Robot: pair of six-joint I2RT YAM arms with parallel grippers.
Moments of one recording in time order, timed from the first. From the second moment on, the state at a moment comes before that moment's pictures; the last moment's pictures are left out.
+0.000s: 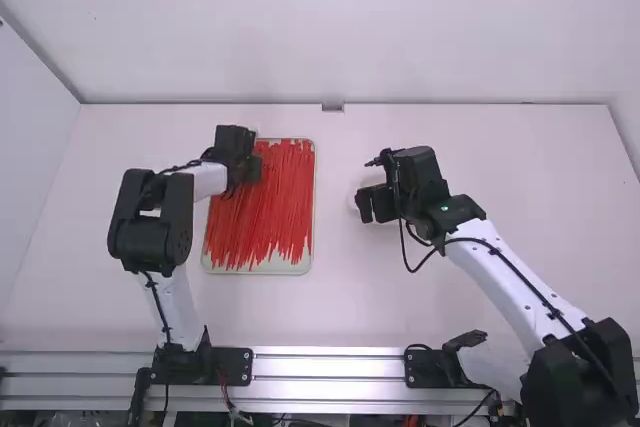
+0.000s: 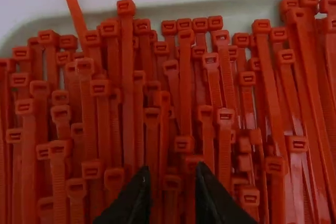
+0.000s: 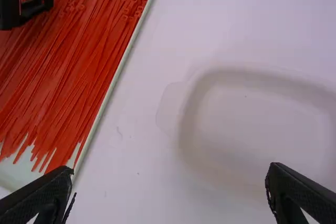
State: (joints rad) left arm -0.04 2.00 1.11 -0.02 0.02 0.03; right arm 0.42 1.29 0.89 -0.46 -0.13 0.11
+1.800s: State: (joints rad) left arm -0.04 2.00 1.11 -0.04 0.03 0.05; right arm 0.42 1.29 0.89 -0.48 -0.13 0.10
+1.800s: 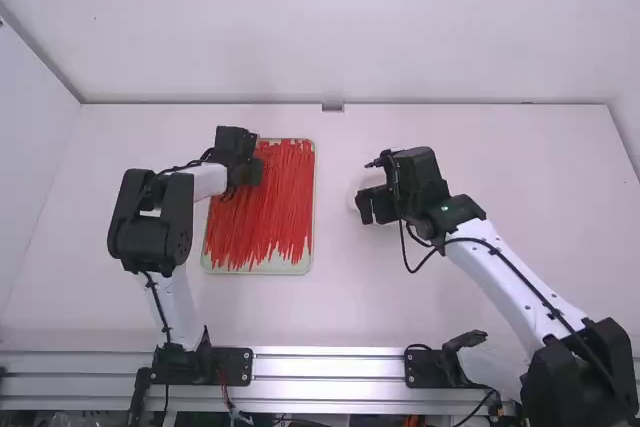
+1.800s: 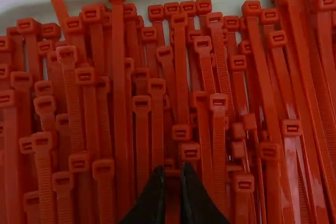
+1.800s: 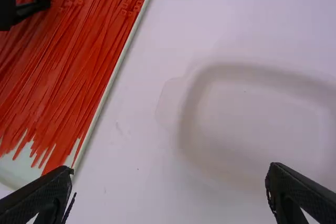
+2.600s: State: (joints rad) left arm -0.04 1.96 1.30 -0.23 0.03 0.05; right arm 0.42 1.29 0.89 -0.47 -0.13 0.10
